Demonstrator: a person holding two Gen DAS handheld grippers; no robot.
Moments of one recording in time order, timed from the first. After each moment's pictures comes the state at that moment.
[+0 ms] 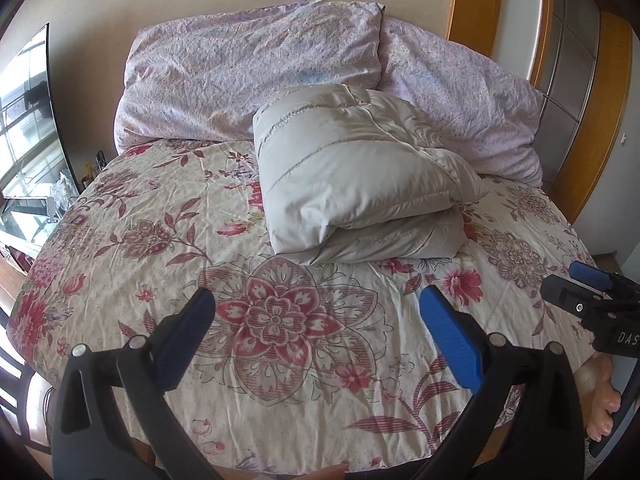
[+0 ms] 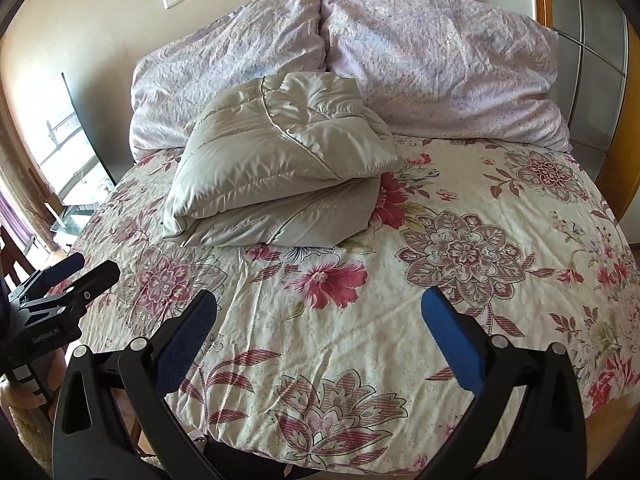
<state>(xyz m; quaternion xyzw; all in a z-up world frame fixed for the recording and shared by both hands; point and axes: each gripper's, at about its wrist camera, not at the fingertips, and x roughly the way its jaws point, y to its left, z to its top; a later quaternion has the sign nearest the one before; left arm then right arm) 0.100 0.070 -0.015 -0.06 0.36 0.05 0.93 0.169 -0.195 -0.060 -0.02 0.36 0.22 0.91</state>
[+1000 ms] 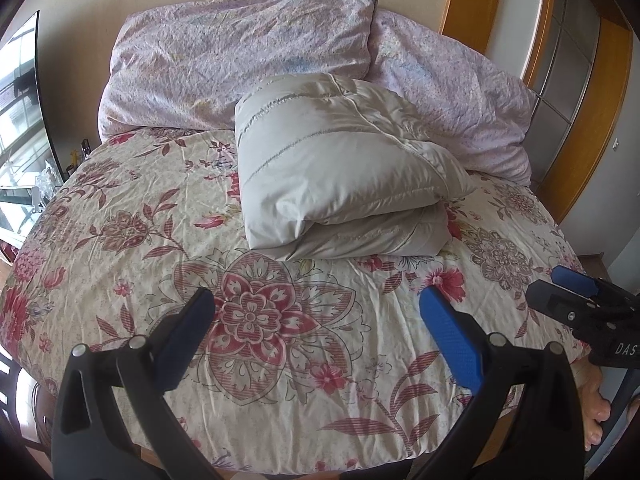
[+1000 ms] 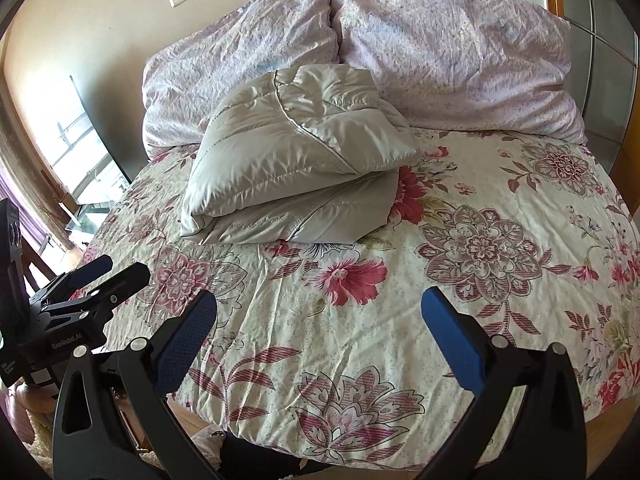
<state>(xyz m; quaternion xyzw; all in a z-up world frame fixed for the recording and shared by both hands) 0.111 0.065 -0.018 -0.09 0.38 0.03 0.92 0.173 -0.192 -0.058 0.00 0.38 0.24 0.89</state>
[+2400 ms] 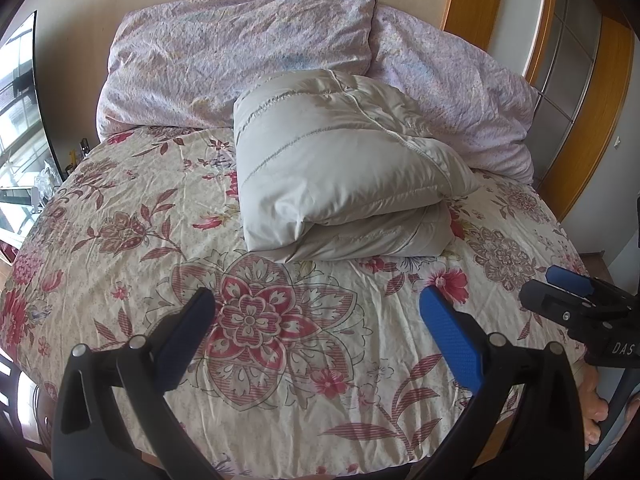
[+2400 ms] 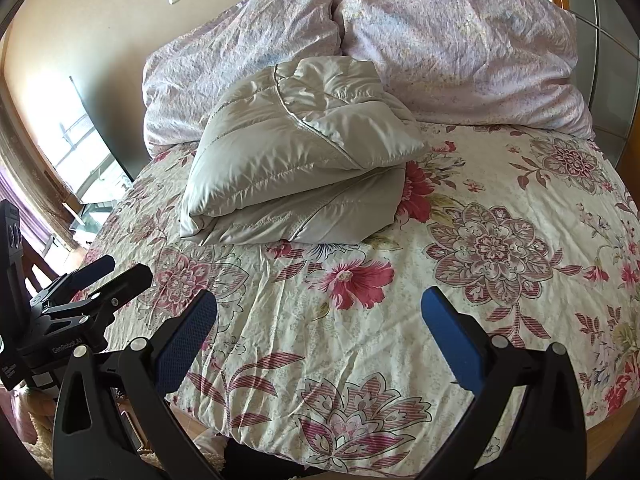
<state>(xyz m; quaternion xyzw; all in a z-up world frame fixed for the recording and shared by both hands) 0.117 0.065 -0.020 -0.08 0.38 0.03 0.92 0.182 -0.188 -0.063 0.00 0.39 0.25 0.89</state>
